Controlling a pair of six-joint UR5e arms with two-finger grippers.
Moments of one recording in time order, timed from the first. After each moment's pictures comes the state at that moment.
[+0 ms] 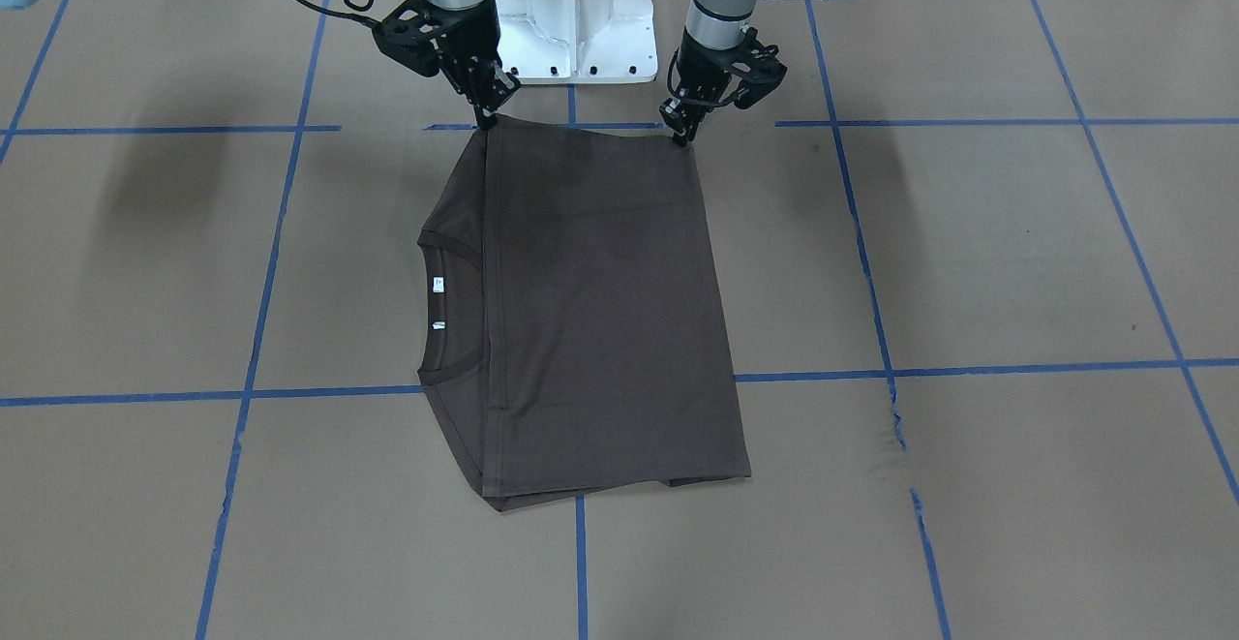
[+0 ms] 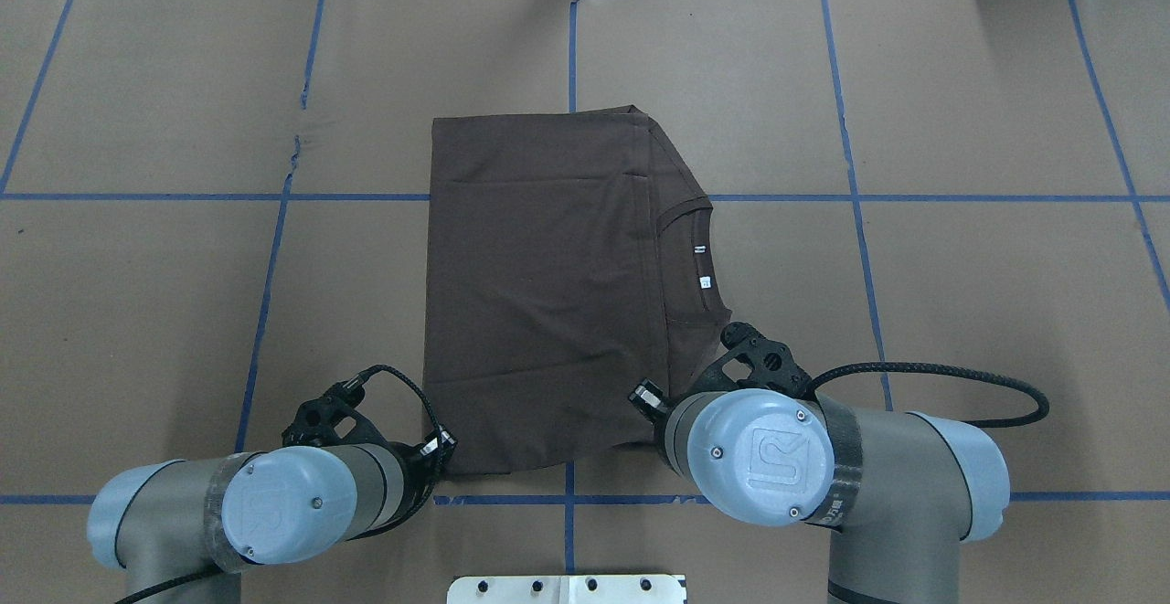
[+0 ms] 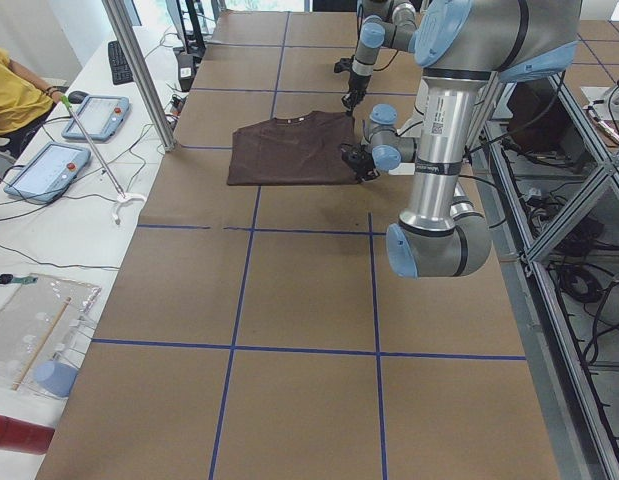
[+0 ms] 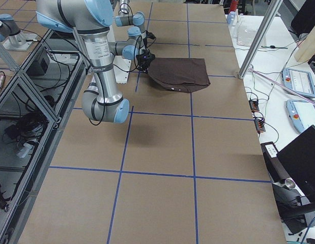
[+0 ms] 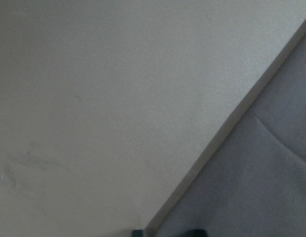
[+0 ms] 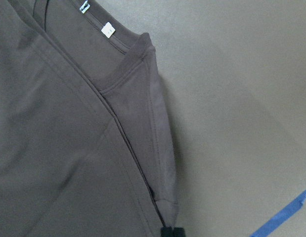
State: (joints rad) left arm -0.16 -1.85 -1.95 -1.82 -1.54 -2.22; right arm 0.21 -1.13 2.08 -1.70 1.54 2.15
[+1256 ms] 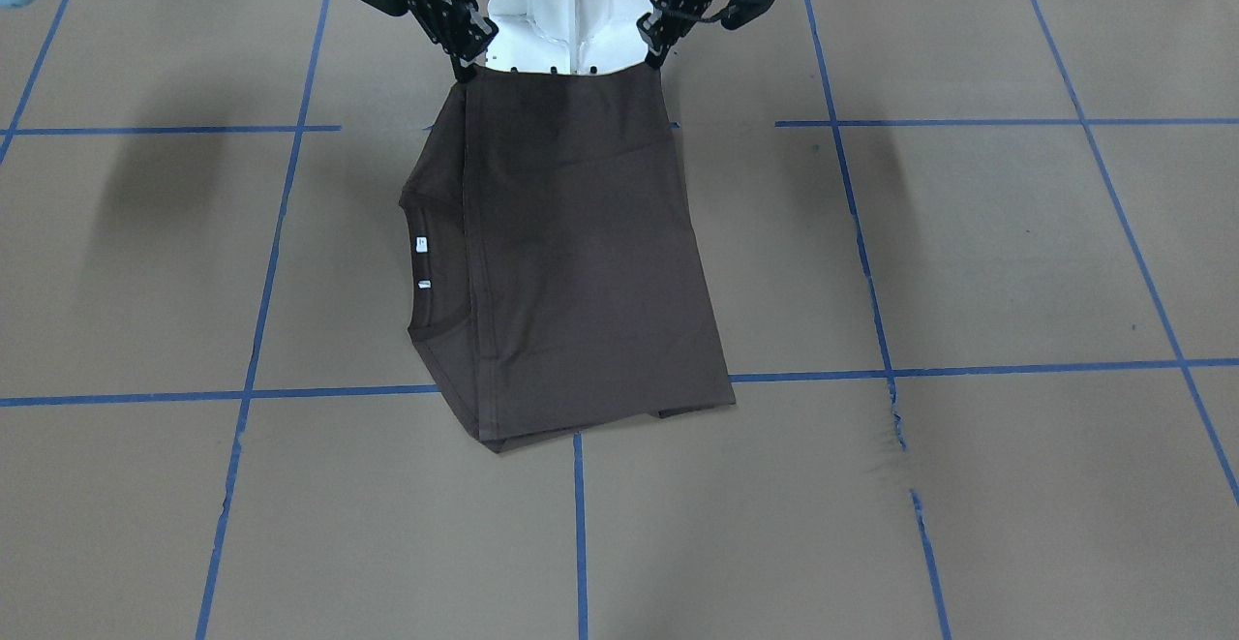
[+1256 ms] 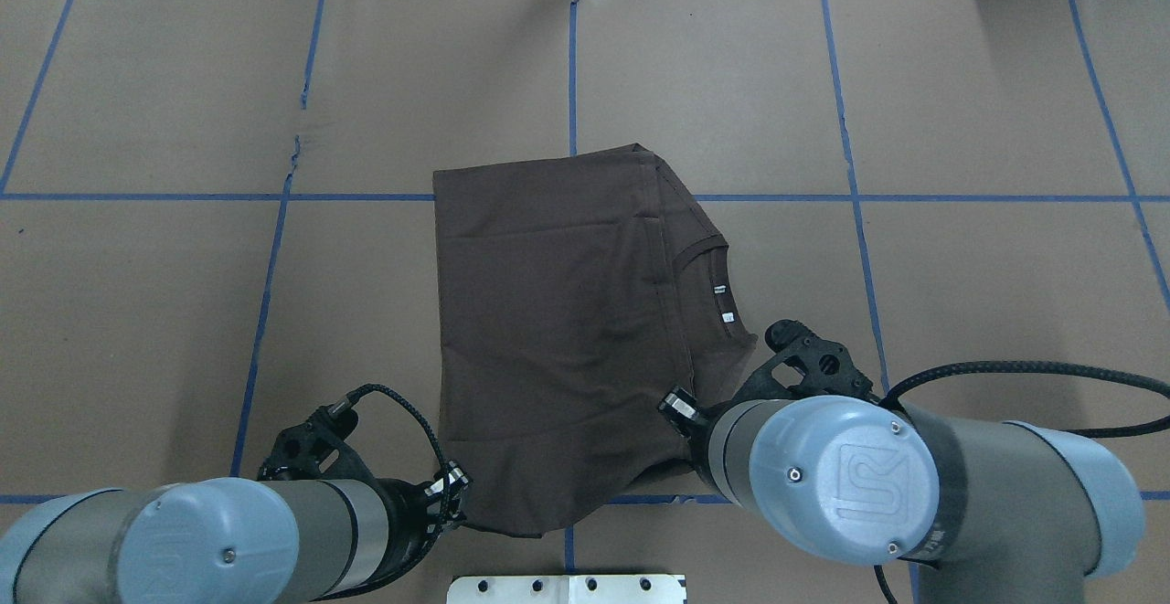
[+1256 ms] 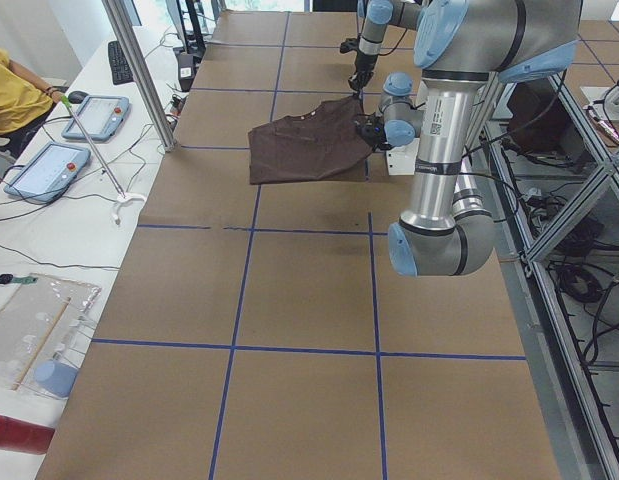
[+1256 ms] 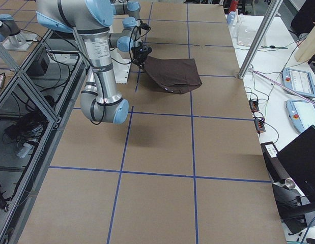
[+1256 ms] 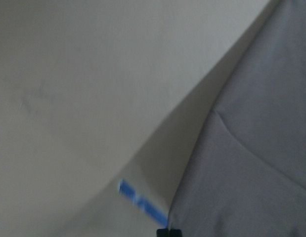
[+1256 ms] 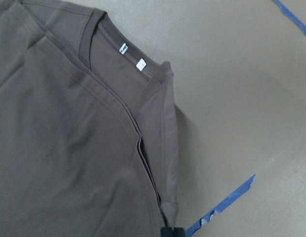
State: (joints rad) left arm -0.11 -1.87 -2.23 -1.68 -1.59 -2.24; right arm 0.21 -1.14 2.29 -1.91 1.55 2.14
